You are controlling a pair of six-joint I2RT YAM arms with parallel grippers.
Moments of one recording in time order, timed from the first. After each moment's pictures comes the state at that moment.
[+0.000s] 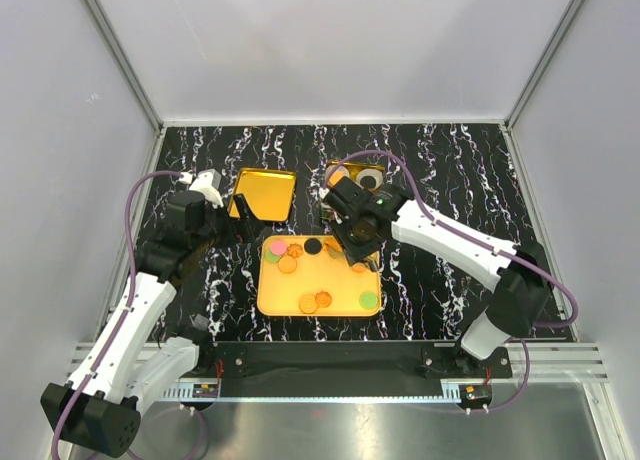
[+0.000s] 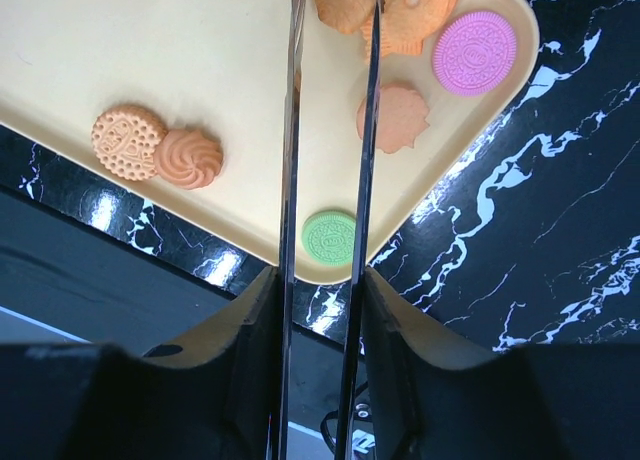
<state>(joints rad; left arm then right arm) -0.27 0.85 0.82 -0.57 0.13 -0.44 0.88 1.62 1.42 -1.03 0.07 0.31</state>
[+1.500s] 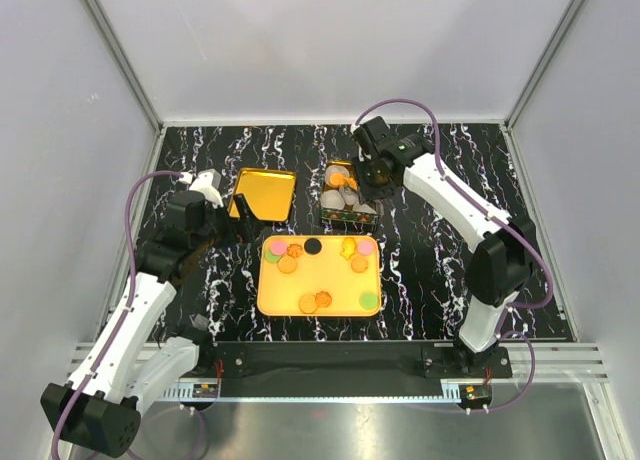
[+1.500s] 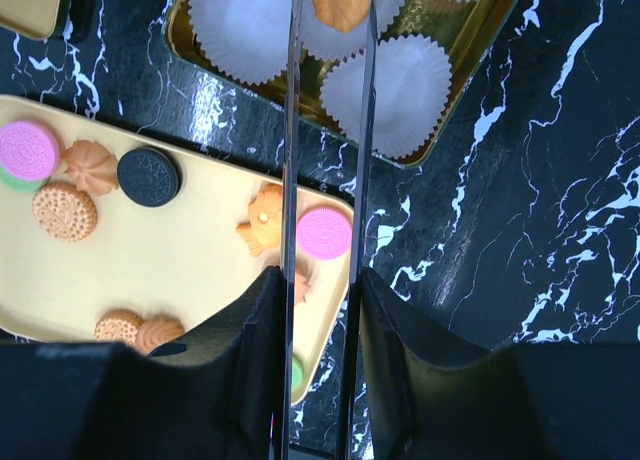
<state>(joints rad) -0.27 0.85 0.82 -0.57 0.13 -0.44 0.57 1.80 1.71 -0.98 0.08 0.27</state>
